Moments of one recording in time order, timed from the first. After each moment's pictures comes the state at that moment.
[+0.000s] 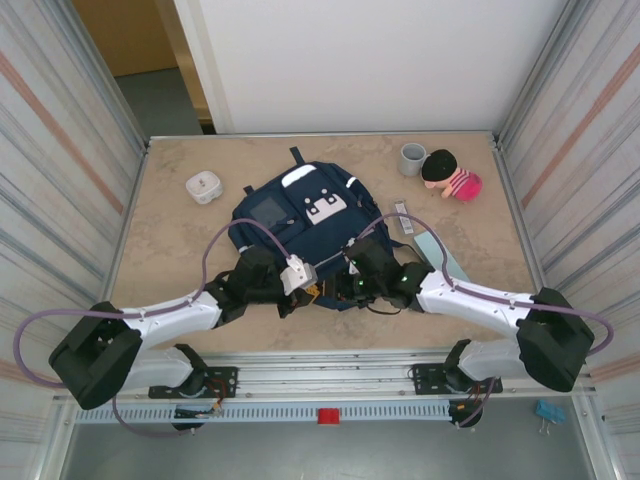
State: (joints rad) left arm -0.76 1.23 0.44 0.20 0.50 0.23; right arm 0.91 1.28 0.74 -0.29 -0.18 0.92
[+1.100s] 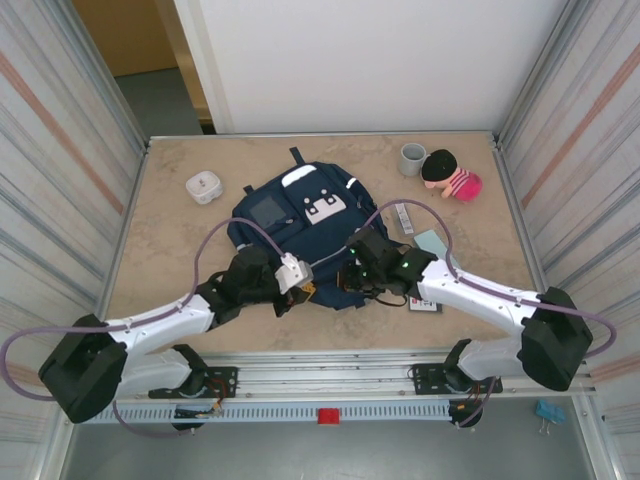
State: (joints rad) left arm -0.74 1.13 0.44 0.12 0.46 0.23; right arm 0.86 1.29 0.86 -0.53 -0.06 0.83
